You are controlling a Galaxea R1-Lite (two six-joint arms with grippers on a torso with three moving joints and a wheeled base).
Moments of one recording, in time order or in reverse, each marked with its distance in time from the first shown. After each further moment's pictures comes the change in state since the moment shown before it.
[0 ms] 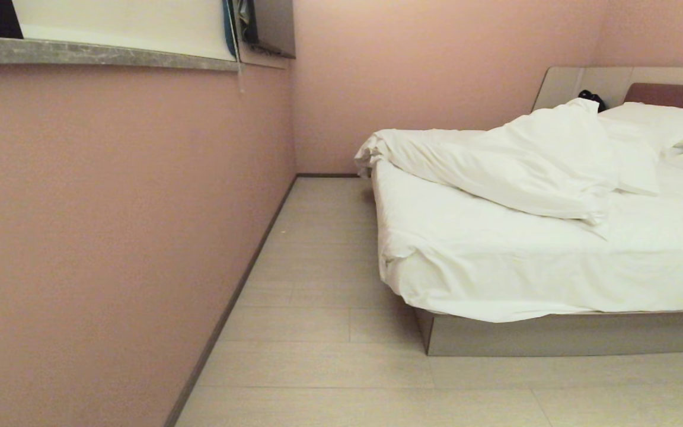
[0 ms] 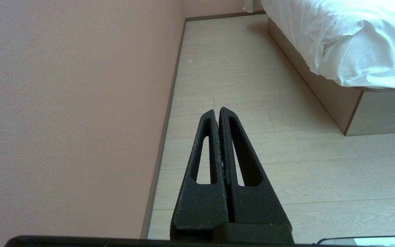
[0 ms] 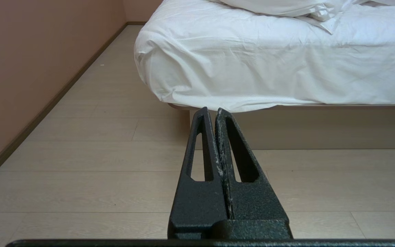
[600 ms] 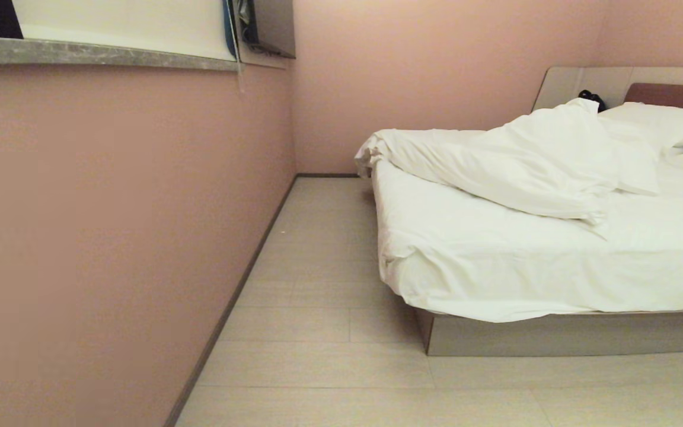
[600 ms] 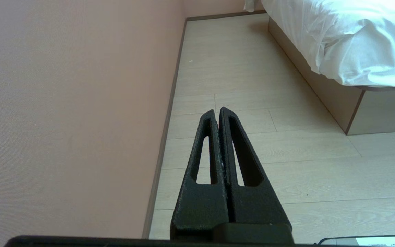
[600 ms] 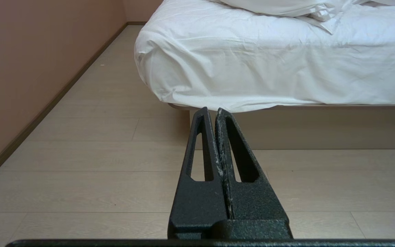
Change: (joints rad) left arm 0.000 0.000 0.000 0.001 0.000 0.006; right arm 0.000 0.000 0.000 0.000 0.001 0.000
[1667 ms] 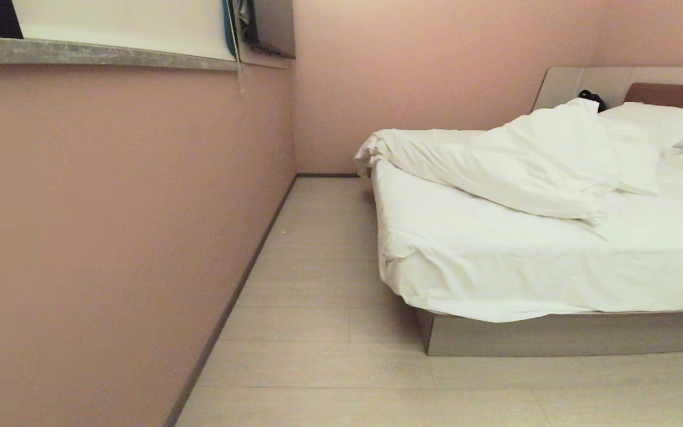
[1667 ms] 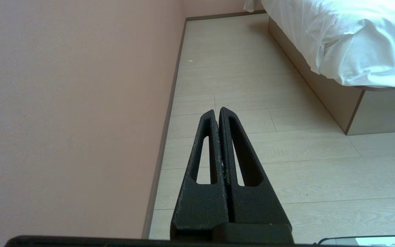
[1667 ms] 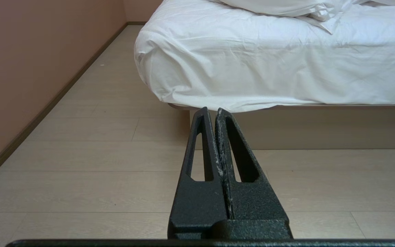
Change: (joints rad) left arm 0.000 0.000 -0.001 0.001 0.000 -0.001; right arm 0.000 0.000 0.000 0.000 0.001 0.000
